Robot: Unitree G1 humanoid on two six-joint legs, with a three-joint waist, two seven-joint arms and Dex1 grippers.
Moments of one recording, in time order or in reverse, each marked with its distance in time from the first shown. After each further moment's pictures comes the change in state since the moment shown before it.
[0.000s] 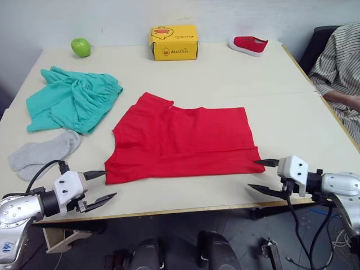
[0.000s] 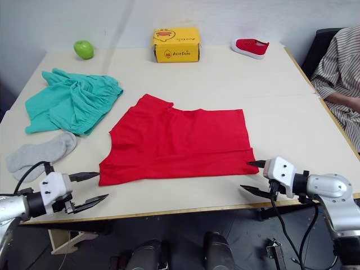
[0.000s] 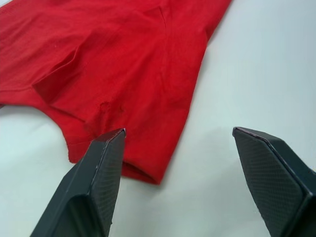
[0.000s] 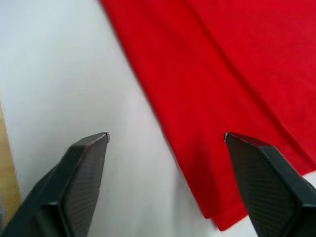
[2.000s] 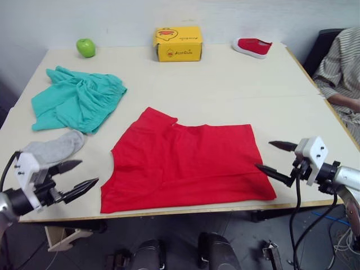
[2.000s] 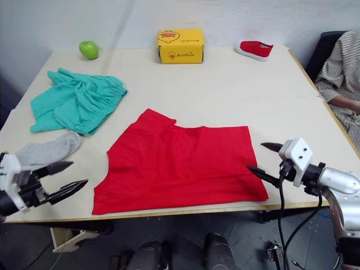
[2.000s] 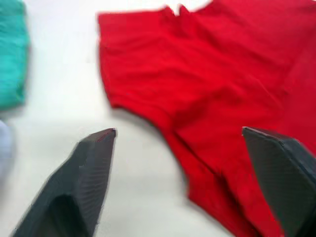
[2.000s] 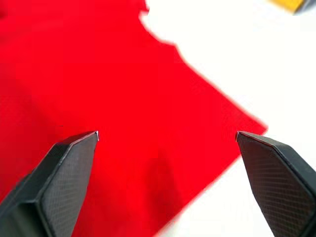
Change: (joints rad) left arm 0.033 0.020 0.296 -0.163 -0.391 0.506 0.028; right arm 0.082 0.016 -0.222 -0.220 0.222 0.267 -0.160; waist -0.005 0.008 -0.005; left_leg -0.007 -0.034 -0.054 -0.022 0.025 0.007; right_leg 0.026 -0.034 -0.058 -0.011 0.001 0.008
